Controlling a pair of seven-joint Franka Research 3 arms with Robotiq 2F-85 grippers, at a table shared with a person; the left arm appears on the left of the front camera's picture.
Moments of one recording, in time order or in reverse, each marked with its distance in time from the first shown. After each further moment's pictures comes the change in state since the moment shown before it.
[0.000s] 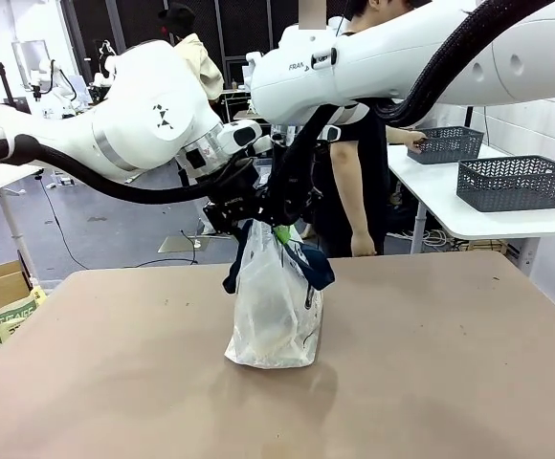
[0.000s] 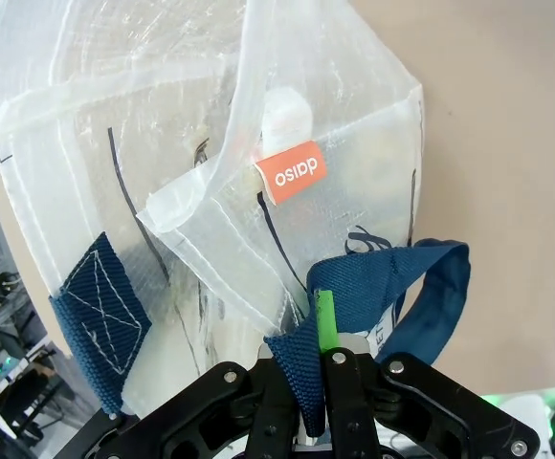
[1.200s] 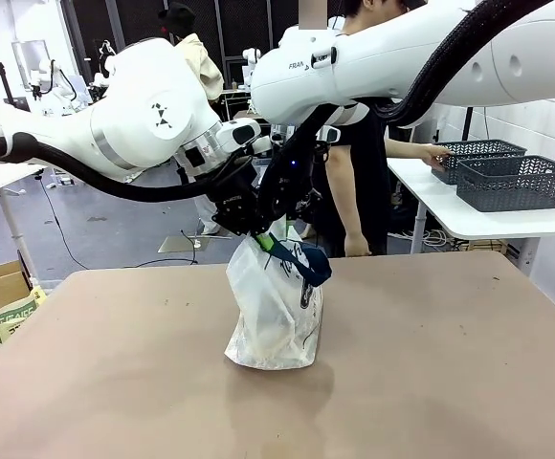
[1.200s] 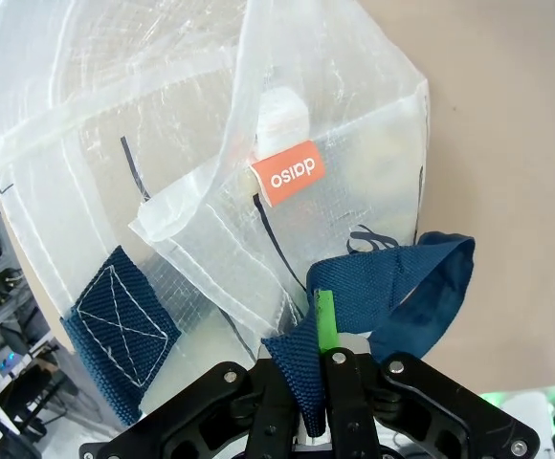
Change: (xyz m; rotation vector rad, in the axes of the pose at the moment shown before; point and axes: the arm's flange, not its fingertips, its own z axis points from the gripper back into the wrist) left arm 0.001 0.002 0.003 0.004 -0.006 0.019; right arm -0.001 0.001 -0.001 0.011 0.013 -0.002
